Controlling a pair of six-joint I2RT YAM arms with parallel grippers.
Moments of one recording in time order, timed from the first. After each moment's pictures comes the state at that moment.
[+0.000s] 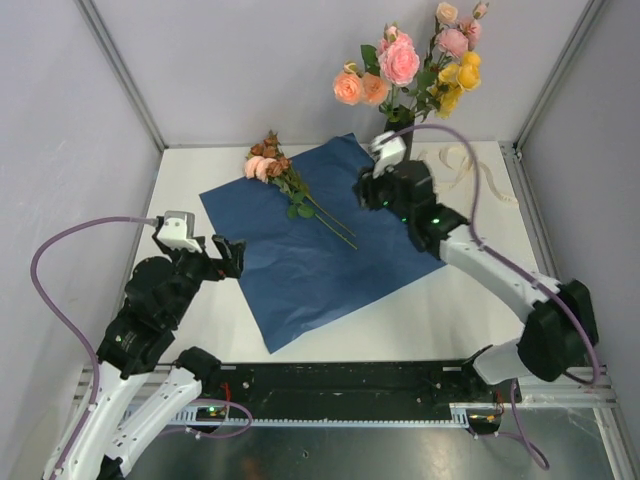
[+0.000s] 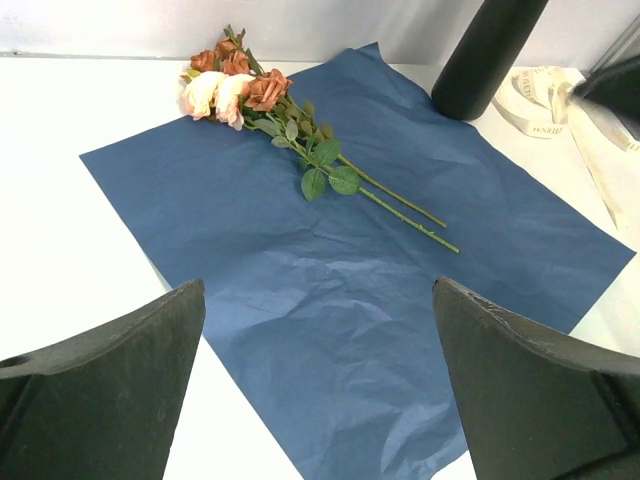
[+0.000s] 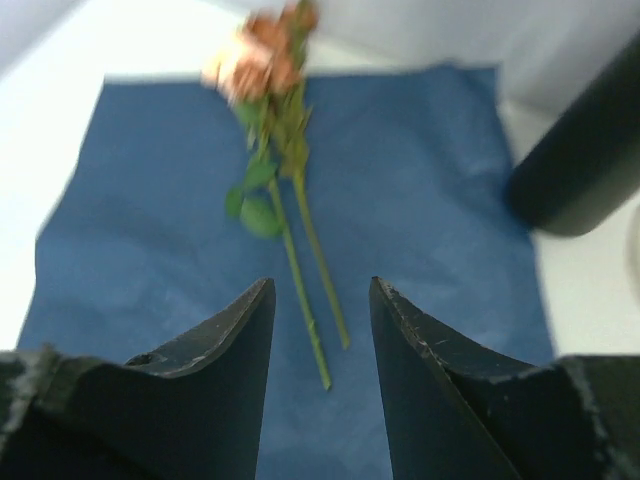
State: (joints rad) left arm -0.48 0.47 0.83 -0.52 -0.24 -0.23; right arm 0.57 1.40 1.19 0.02 0.06 0.09
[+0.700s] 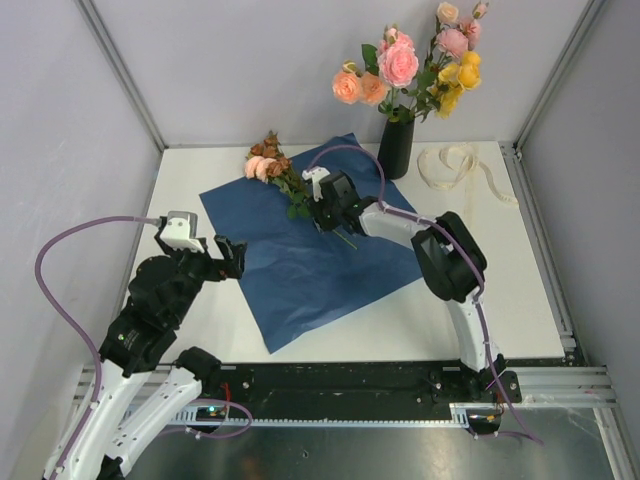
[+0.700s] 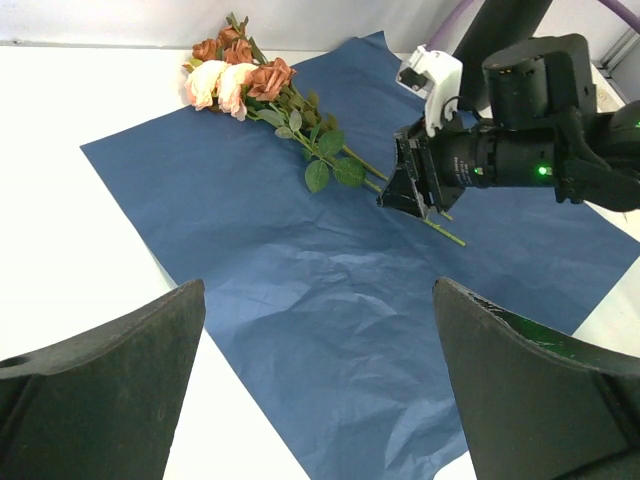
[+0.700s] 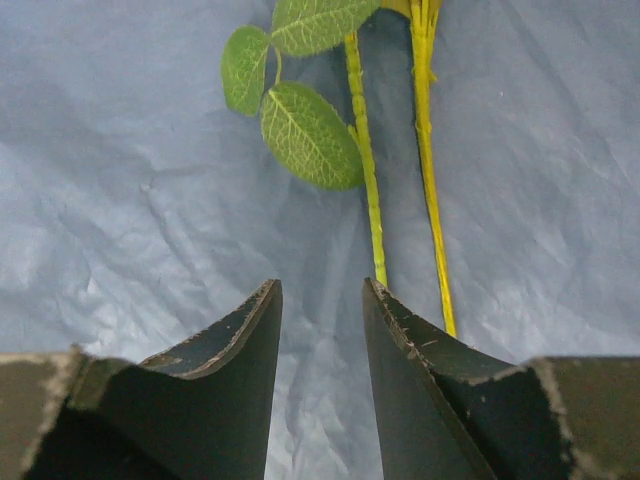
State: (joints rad) left arm -0.48 0.48 0.82 -0.53 -0.24 -0.23; right arm 0.68 2.14 1.56 -0.12 -0.04 0.05
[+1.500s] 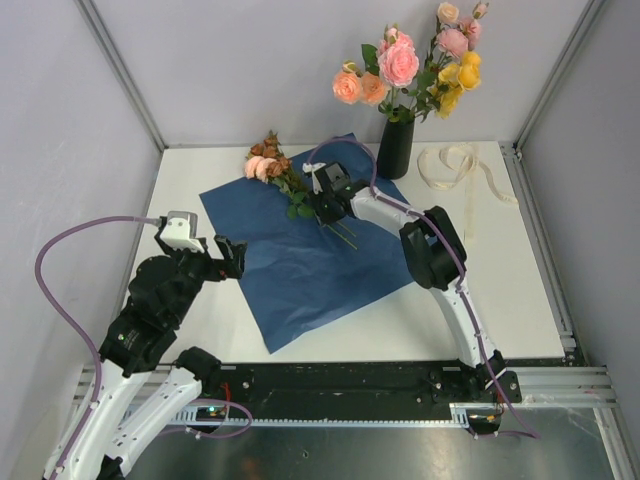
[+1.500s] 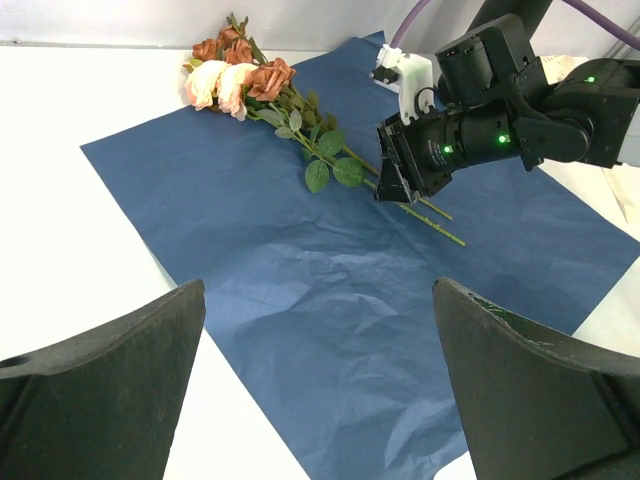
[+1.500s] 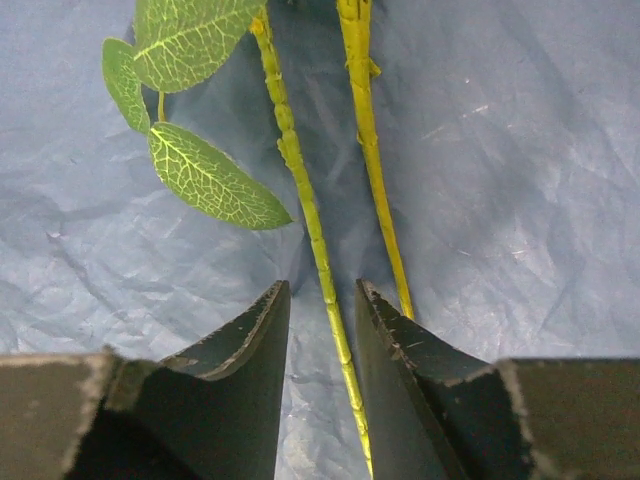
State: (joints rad) left arm -0.48 0.48 0.82 -0.53 -0.24 -0.23; right arm 0.65 2.37 1.93 -0.44 -0.04 0.10
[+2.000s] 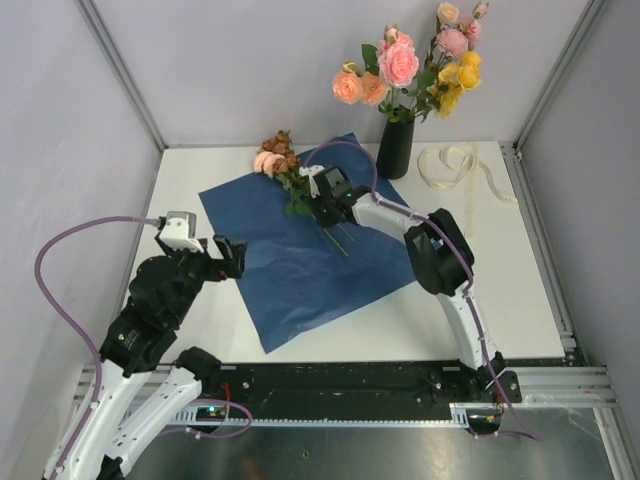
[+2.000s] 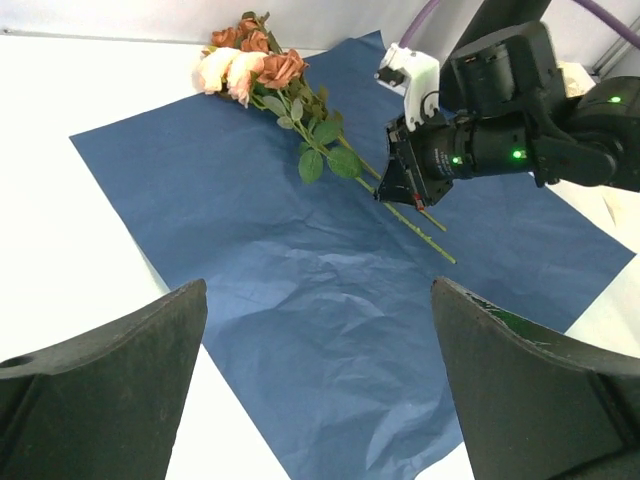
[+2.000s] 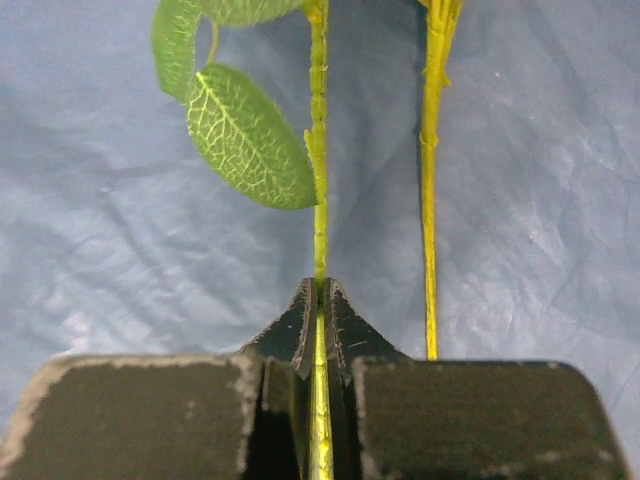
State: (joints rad) left arm -0.48 0.48 0.81 -0.53 -0.24 -0.24; right arm 0.67 2.30 1.82 -0.37 -0.03 0.07
